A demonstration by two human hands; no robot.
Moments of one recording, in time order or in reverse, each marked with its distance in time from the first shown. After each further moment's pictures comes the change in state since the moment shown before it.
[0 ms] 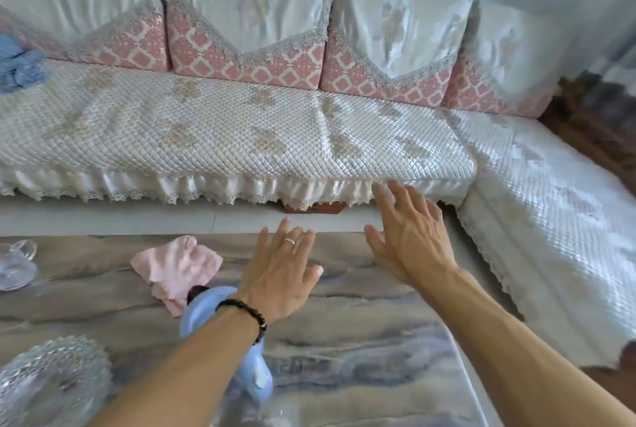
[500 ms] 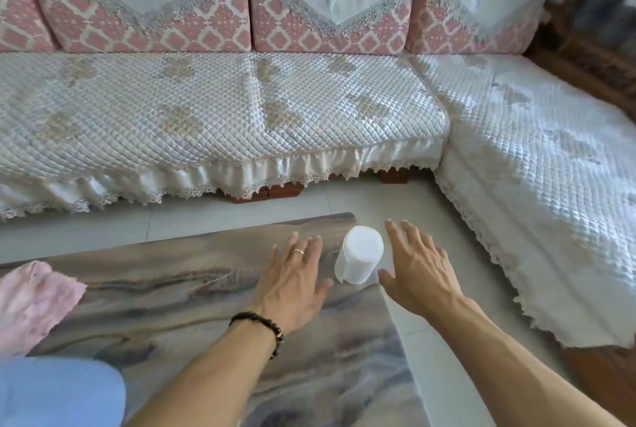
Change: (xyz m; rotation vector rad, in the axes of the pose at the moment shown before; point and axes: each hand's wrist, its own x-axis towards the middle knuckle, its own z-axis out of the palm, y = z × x) left_hand 0.170 0.189 0.154 -0.094 -0.185 0.042; right_hand -0.011 0.259 0.171 0.148 -0.360 0.265
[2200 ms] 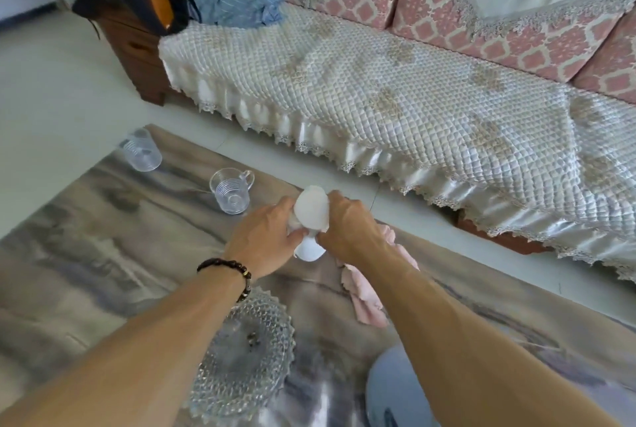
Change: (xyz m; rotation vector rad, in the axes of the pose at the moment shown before) left_hand -0.313 -0.517 -0.081 -0.251 0.517 -0.607; right_hand -0.014 -0.674 0.090 0.153 -0.205 -0.665
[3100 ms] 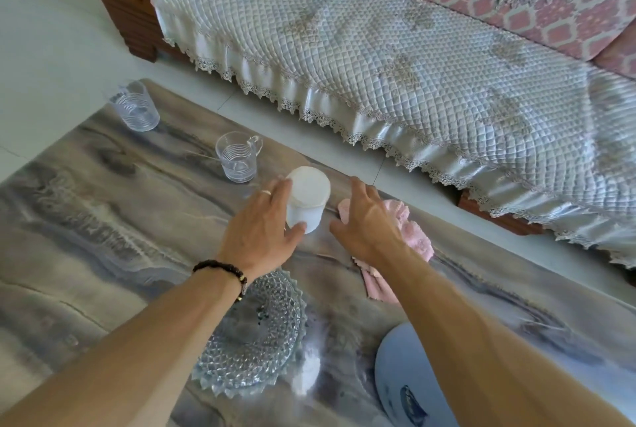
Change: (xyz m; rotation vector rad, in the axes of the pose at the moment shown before) left_hand -0.029 -0.048 0.023 0.086 -0.048 -0.083; right_hand 0.004 0.005 0.053 0.112 -0.004 0.059
